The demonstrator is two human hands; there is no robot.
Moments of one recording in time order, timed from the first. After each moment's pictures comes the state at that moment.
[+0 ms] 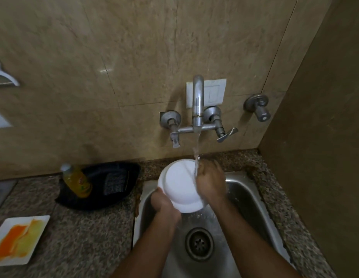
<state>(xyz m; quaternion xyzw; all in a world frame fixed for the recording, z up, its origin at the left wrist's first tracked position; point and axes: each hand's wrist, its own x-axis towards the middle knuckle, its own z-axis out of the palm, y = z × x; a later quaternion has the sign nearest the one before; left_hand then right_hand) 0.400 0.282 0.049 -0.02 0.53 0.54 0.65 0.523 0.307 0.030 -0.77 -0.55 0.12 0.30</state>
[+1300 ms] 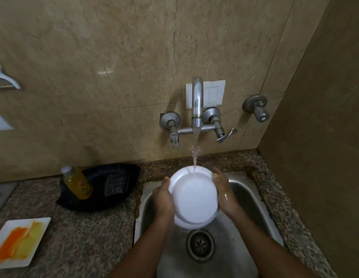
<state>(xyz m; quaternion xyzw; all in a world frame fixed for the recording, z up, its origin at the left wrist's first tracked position) 0.390 0.288 0.034 0.22 0.65 0.46 0.56 0.552 0.265 0.022 -0.65 -0.42 0.44 0.46</state>
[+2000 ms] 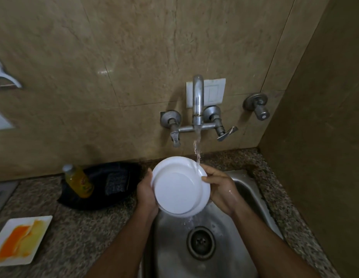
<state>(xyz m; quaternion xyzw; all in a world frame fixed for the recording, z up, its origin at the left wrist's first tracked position) 0.346 0.304 0.045 0.19 0.56 0.52 0.62 0.550 0.265 0.056 -0.43 -0.32 0.67 0.52</state>
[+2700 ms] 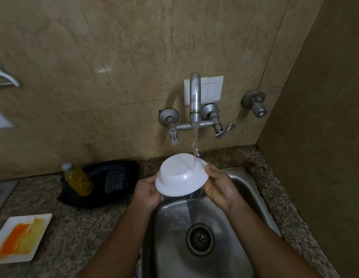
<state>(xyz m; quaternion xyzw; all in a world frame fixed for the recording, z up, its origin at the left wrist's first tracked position) 0.338 0.313 0.050 0.13 0.51 0.44 0.72 0.546 0.275 0.046 -0.30 -0.10 0.74 0.59</state>
